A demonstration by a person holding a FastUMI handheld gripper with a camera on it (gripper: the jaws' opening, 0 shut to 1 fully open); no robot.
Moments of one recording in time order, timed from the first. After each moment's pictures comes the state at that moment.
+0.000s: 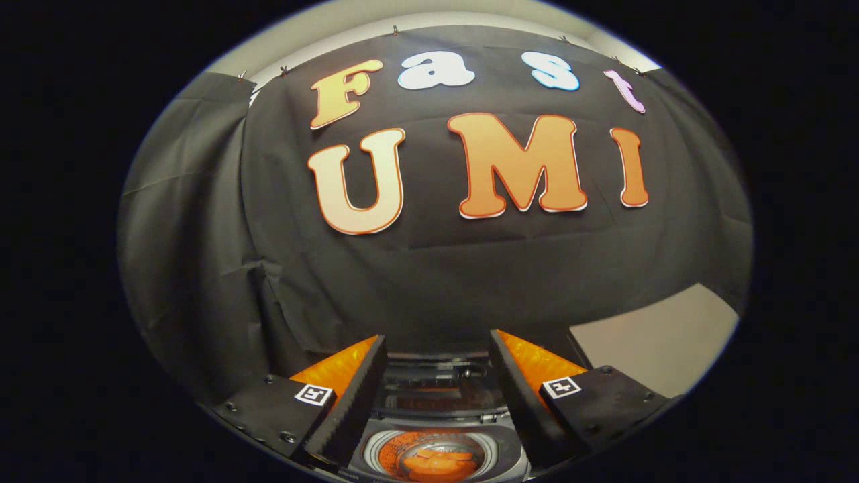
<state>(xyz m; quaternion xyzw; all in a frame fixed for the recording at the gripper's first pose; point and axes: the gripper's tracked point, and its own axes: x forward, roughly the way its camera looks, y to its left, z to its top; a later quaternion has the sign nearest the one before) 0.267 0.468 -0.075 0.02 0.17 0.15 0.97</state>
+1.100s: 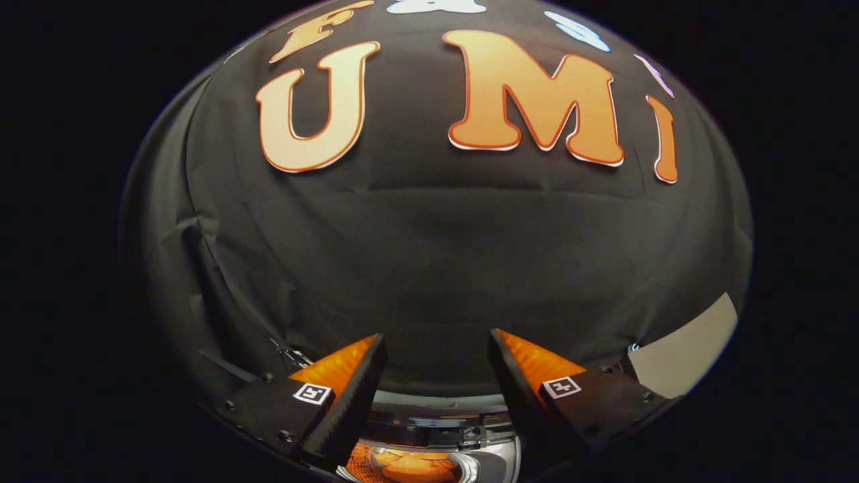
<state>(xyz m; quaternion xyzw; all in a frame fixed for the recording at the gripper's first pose) 0.409 0.477 -0.202 -0.02 0.30 0.11 0.95</state>
